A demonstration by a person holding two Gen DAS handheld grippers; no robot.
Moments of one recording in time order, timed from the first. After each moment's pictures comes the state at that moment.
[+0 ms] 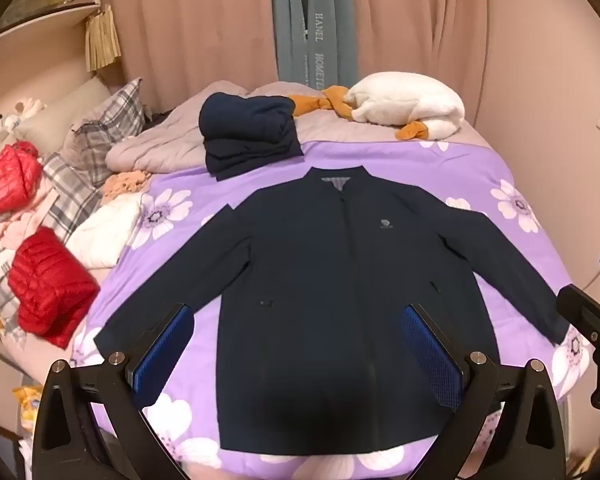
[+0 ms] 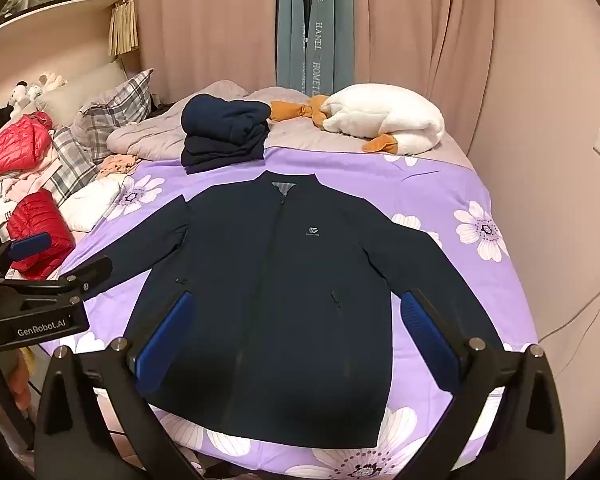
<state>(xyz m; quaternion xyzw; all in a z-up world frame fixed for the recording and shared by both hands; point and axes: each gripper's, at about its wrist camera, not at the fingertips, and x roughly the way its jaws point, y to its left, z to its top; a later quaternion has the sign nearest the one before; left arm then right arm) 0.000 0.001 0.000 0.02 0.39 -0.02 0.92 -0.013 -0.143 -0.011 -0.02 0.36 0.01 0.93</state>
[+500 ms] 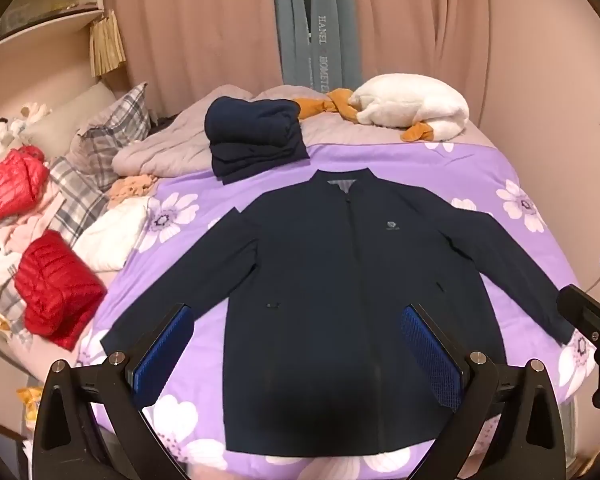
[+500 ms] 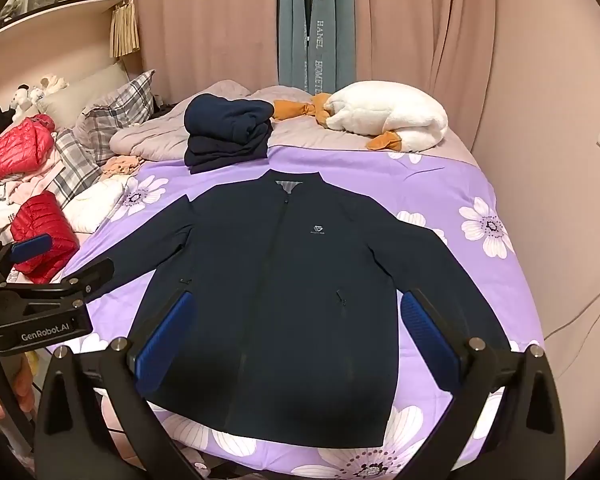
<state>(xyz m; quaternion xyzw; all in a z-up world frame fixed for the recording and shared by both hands) -0.003 -0.003 -0.002 0.04 0.38 0.00 0.92 -0.017 -0.131 -0.007 -0.01 0.36 0.02 0.93</state>
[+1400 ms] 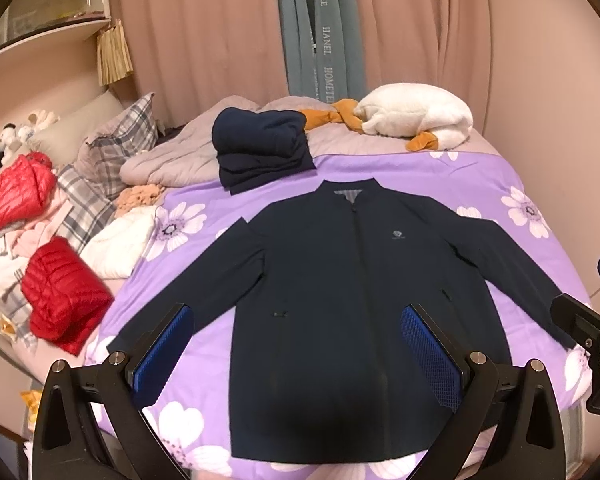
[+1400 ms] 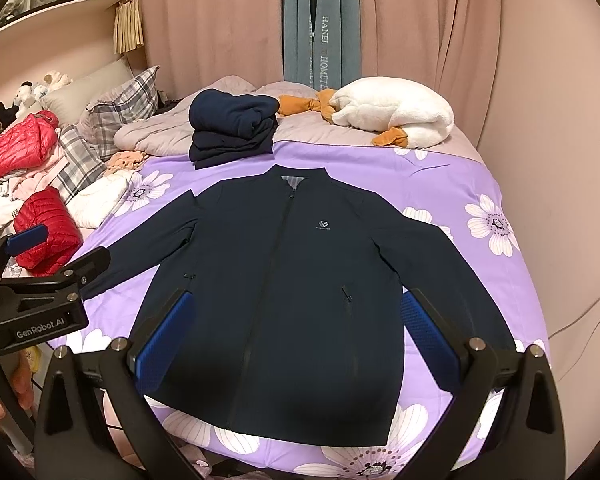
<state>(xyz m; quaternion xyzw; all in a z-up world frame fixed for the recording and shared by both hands) -0.007 -0.004 -0.001 0.05 0.37 0.01 0.93 -0.016 -0.124 -0.019 -0.01 0.36 0.02 0.93</state>
